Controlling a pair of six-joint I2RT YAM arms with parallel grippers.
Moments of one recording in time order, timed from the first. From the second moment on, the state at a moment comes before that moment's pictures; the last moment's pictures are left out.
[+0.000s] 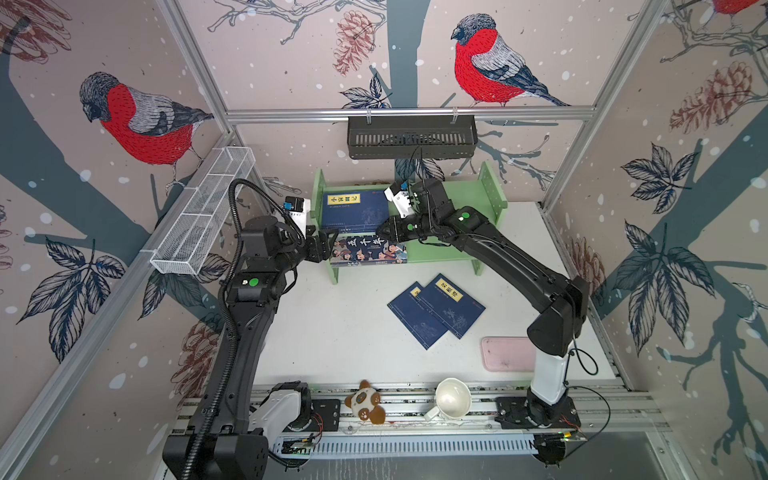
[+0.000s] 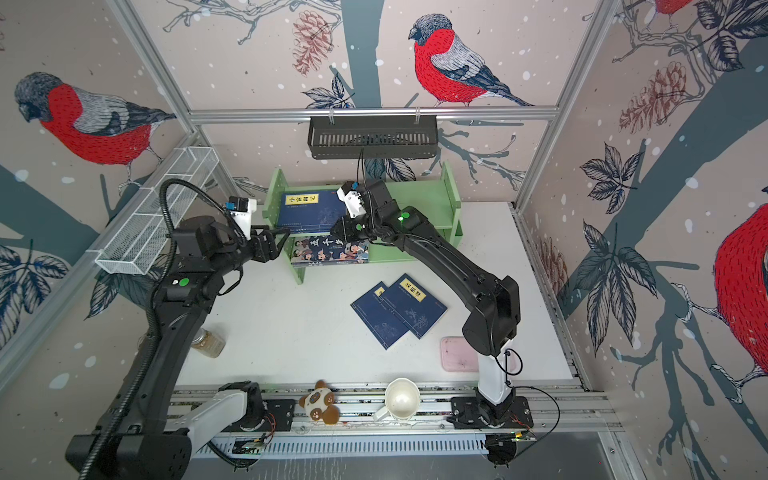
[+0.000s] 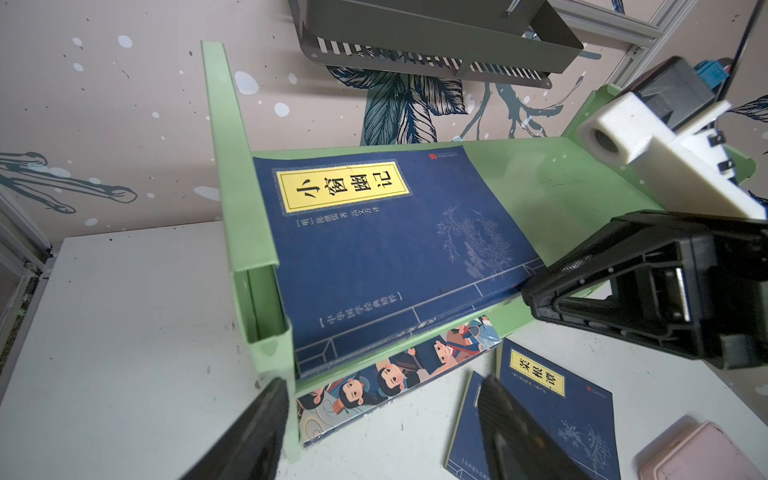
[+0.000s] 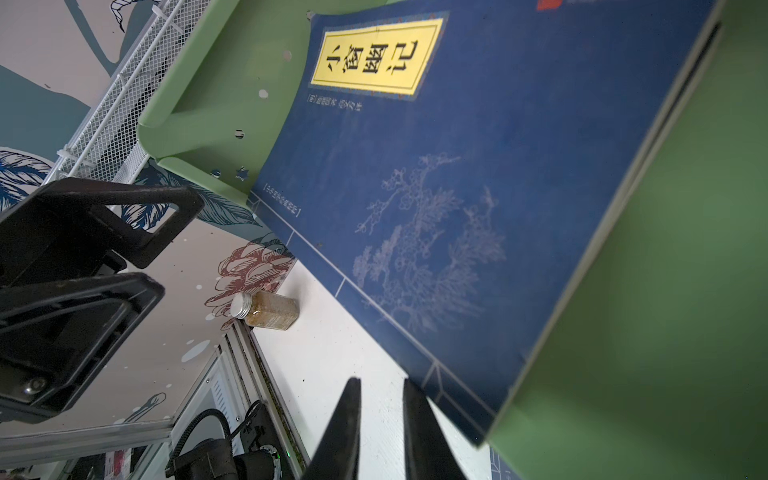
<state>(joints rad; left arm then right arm) 0.00 1.06 1.14 -0.44 0.47 -0.06 0.75 1.91 1.97 -0.64 -0.42 0.42</state>
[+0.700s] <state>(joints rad) 0.00 1.06 1.16 -0.44 0.50 -0.06 0.65 1.78 1.86 -0.58 -0.39 0.47</state>
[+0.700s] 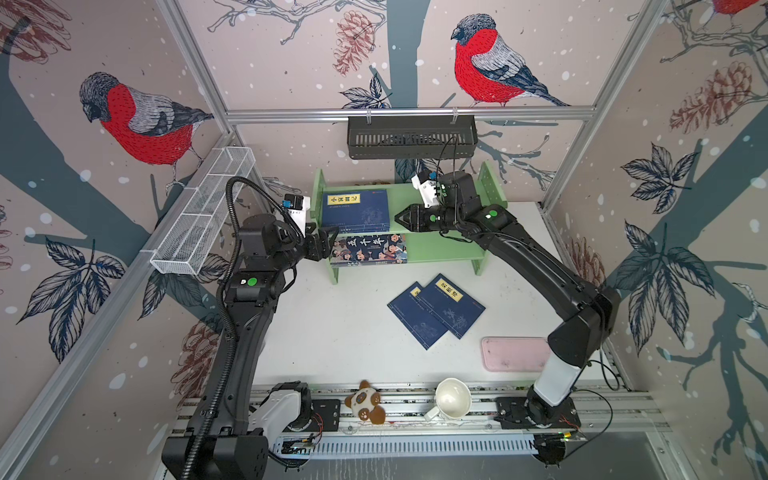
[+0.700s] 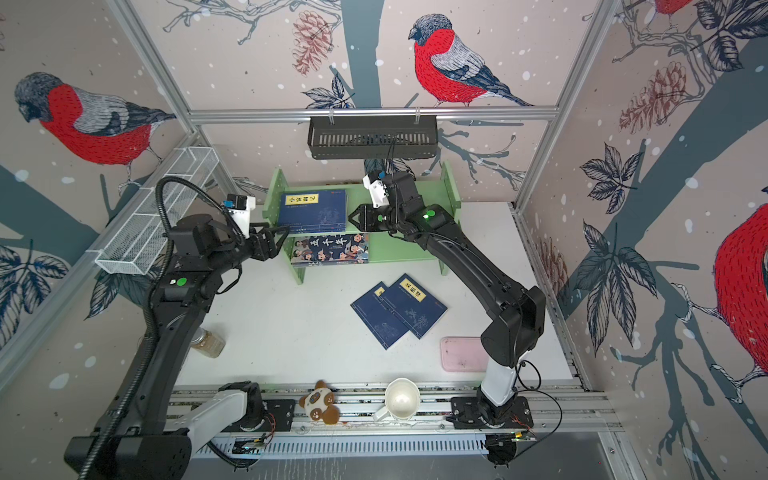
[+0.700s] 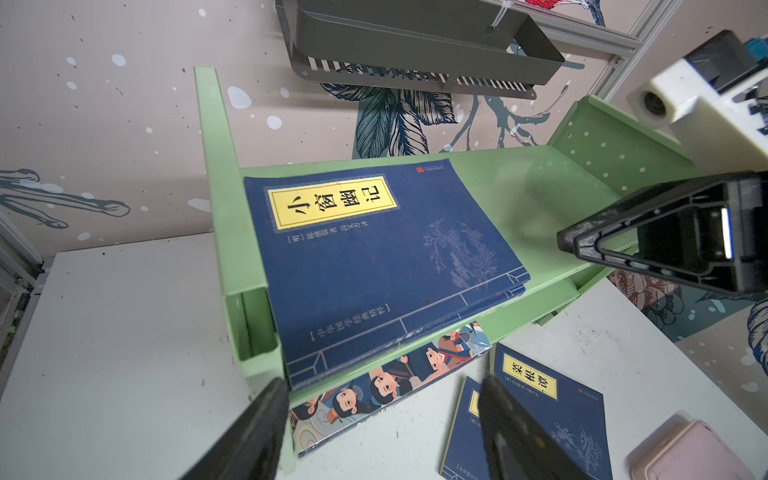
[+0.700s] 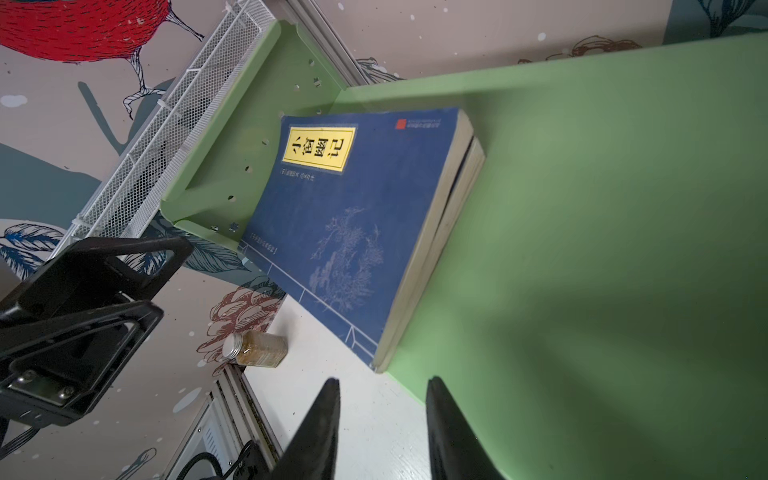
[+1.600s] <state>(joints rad) 0.00 1.05 1.14 -0.44 0.51 -0.07 0.67 1.88 1.93 -0.57 -0.49 0.49</state>
